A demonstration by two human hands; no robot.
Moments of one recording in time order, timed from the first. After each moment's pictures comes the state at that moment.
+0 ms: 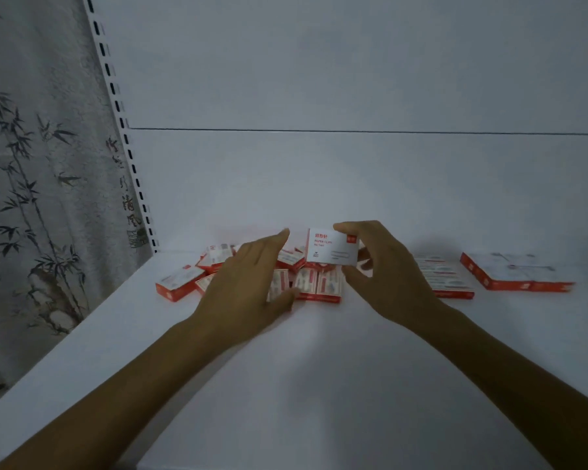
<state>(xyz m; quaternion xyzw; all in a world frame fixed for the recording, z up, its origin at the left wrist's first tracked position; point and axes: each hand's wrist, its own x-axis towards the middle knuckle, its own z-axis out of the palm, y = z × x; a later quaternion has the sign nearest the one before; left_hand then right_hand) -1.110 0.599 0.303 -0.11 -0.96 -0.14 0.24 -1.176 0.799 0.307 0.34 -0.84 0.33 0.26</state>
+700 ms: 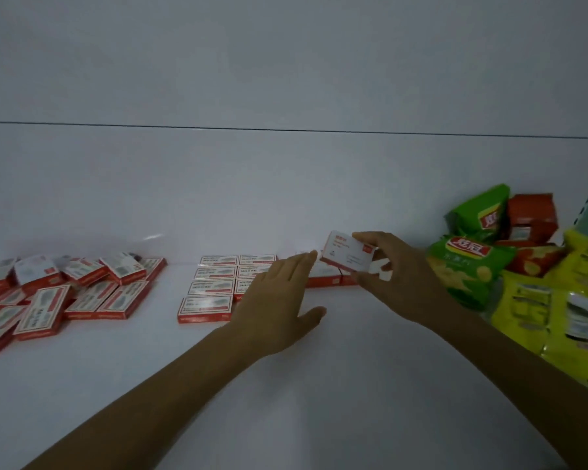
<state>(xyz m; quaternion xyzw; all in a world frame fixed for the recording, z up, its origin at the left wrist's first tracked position) -1.200 0.894 0.271 -0.23 -0.94 -0.15 0.21 -1.230 1.101 0.295 0.20 -0.90 0.32 0.23</state>
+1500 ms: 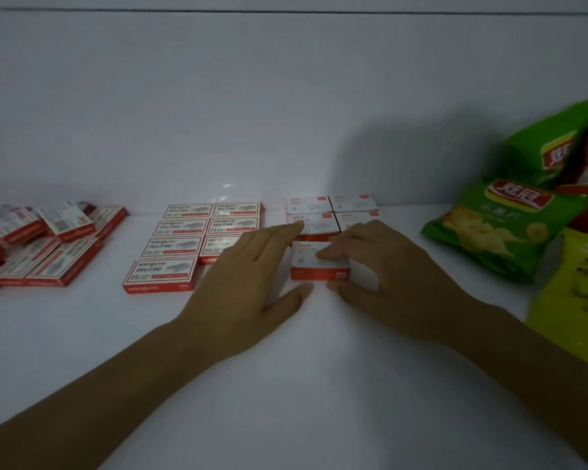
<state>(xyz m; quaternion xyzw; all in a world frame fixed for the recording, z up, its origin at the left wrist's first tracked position) -1.207 0.894 0.246 -0.22 -0.94 -0.17 0.21 -1.235 1.102 0.268 0.34 -0.91 0.19 0.12</state>
